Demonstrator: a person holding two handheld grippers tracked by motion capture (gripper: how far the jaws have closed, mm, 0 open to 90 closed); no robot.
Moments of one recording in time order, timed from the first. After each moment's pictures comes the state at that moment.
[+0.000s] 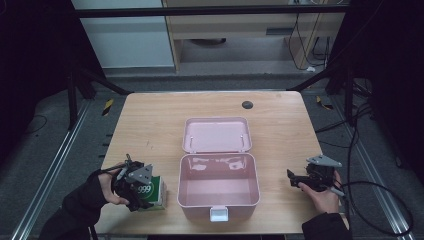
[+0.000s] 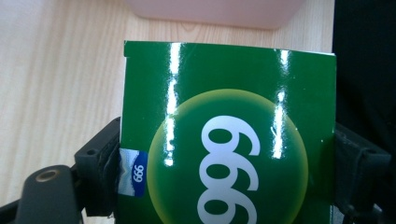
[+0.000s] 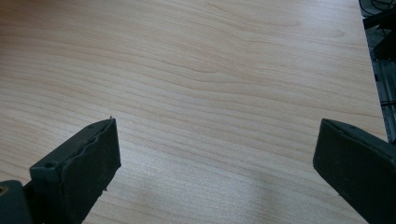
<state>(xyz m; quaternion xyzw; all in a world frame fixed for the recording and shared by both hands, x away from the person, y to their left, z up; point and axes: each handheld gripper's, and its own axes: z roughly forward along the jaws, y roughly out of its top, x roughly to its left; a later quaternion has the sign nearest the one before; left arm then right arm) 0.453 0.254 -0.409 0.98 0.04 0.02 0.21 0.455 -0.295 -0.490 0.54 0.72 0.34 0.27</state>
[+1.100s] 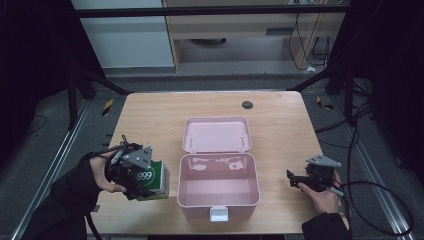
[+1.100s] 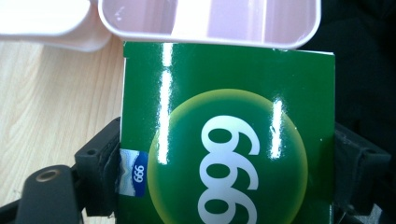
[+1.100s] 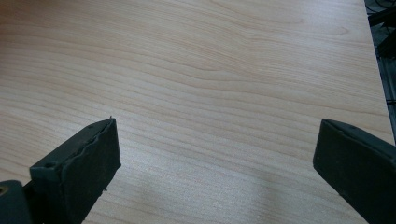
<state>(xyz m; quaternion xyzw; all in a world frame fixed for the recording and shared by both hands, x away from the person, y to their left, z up) 0.450 0.230 -0.327 0.97 0.04 0.03 0.23 0.455 -0.294 -0.492 0.54 0.72 0.34 0.27</state>
